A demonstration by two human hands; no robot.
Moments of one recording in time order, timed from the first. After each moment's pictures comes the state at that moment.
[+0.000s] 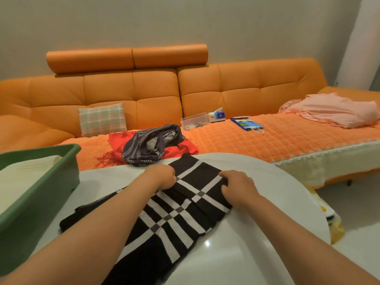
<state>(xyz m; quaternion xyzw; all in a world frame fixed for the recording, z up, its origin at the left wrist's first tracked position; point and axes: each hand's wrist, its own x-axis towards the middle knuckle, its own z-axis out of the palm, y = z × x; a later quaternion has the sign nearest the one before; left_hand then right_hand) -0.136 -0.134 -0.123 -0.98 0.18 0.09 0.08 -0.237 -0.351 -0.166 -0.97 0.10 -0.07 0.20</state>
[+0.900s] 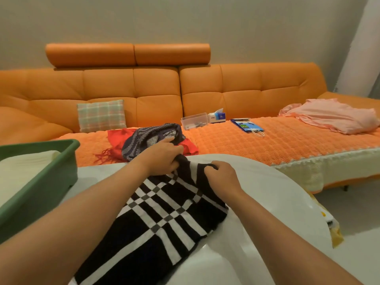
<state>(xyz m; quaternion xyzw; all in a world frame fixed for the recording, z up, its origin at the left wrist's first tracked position) -0.102 -0.116 -0.098 -0.86 0.48 -0.17 0.00 -0.220 -0.305 -0.142 -0.86 0.10 -0.16 0.48</state>
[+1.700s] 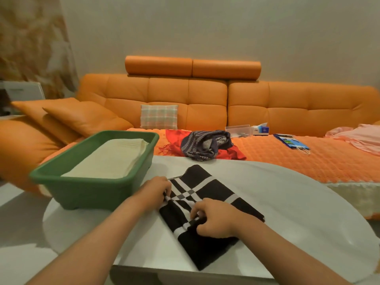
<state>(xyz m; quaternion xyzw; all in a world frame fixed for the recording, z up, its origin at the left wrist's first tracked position) -0.236 0.109 -0.165 -0.97 0.22 -0.07 -0.11 -0.329 -0.131 -0.121 -0.95 -0.21 0.15 0.17</state>
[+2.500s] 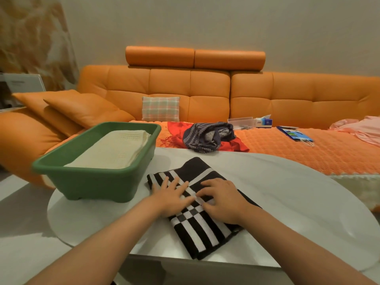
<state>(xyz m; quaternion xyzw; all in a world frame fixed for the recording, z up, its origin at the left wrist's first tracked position) -0.278 0.058 -0.165 -0.99 0.12 0.11 -0.05 -0.308 -0.143 -0.146 -0.96 -0.24 -0.02 0.12</state>
